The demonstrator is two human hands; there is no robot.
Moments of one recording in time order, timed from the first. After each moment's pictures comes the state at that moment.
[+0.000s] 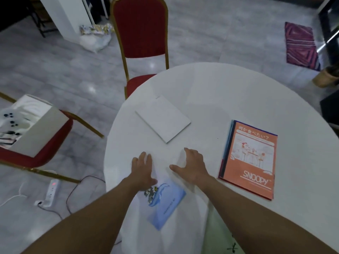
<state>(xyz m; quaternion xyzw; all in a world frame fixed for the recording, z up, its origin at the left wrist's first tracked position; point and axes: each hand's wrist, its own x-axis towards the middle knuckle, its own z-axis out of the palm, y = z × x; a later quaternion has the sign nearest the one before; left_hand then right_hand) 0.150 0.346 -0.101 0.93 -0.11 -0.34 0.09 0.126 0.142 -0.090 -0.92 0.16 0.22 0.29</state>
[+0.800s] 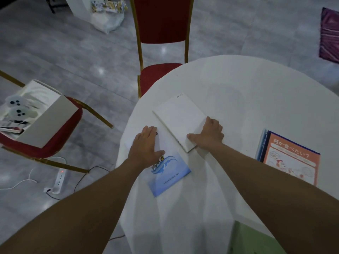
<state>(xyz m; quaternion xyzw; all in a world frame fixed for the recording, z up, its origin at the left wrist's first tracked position) 0.261 0.386 -0.106 0.97 -0.10 -0.15 0.18 0.289 0.154 -0.101 -0.93 0.24 0.19 0.21</state>
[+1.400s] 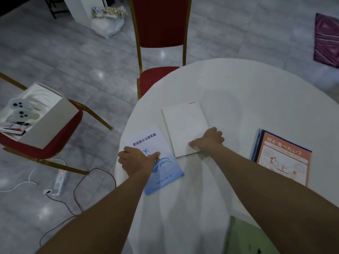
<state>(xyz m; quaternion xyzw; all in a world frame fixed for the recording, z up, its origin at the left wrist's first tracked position) 0.216 0.365 -0.095 0.91 0.34 -0.12 0.22 0.272 0.155 -0.085 -0.87 0.37 0.24 0.22</state>
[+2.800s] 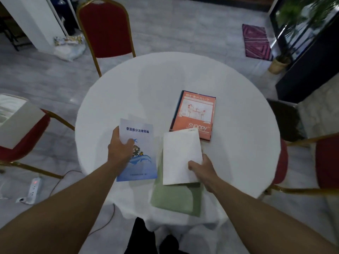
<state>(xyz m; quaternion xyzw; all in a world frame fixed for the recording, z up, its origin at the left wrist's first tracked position) -0.013 0.273 -0.036 0.83 0.10 -0.04 0.54 -0.143 0.017 -0.056 -0.71 0.39 0.11 0.58</state>
